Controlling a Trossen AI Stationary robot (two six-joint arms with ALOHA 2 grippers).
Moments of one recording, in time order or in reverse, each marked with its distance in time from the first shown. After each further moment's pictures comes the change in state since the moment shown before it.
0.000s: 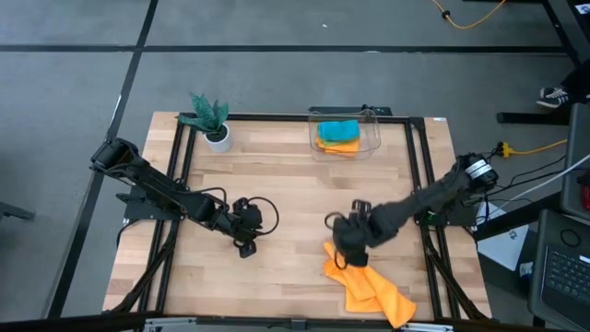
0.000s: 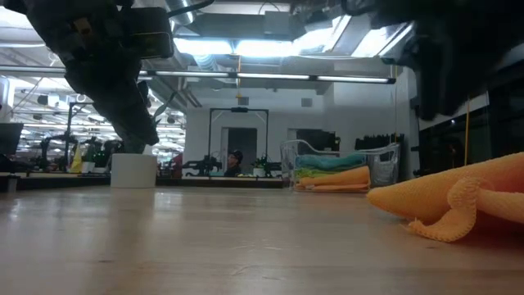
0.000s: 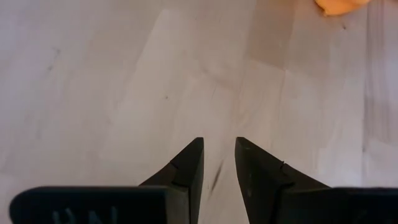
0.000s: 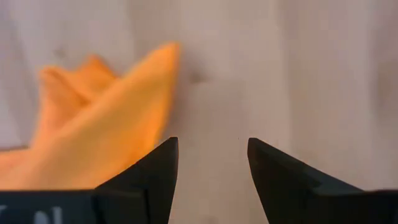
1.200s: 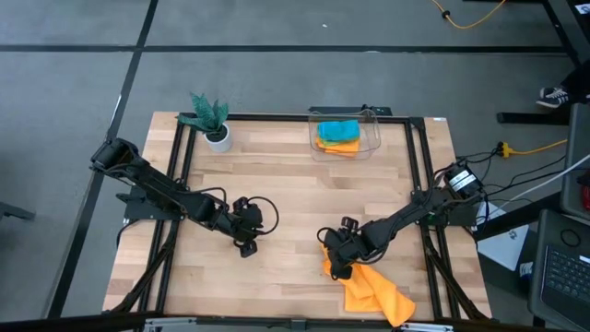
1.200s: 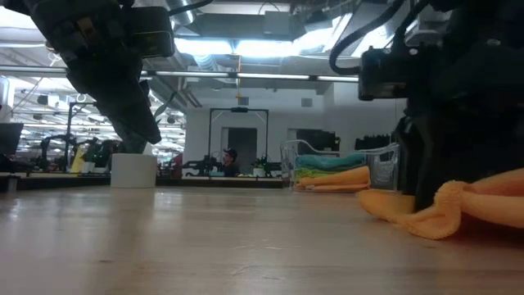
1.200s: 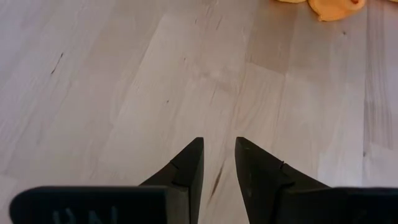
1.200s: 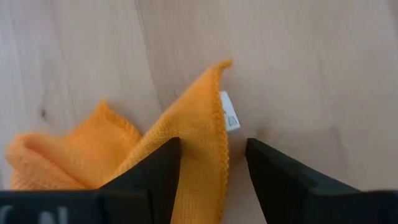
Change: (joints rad) left arm 0.000 0.000 0.000 0.008 -0.014 -0.003; right arm 0.032 0.165 -0.223 0.555 0.060 0.102
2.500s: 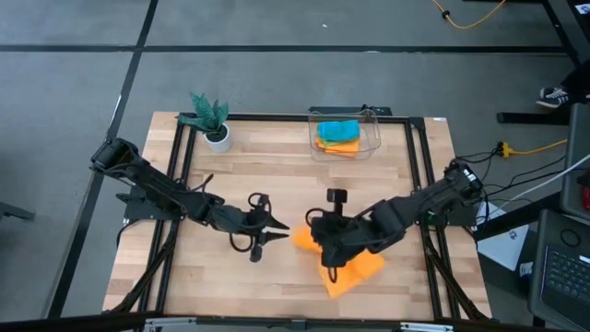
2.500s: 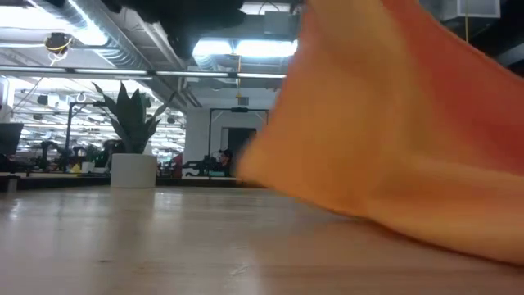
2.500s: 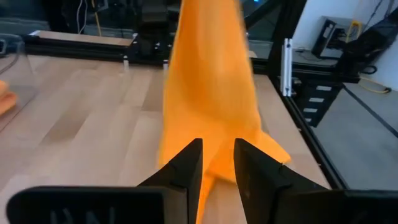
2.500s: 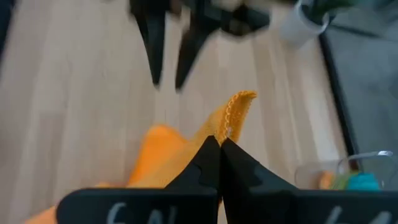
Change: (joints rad) left arm 0.005 0.000 -0.001 0.624 -0.027 0.449; right arm -0.001 -0.005 0.900 -0.724 0.329 -0.417
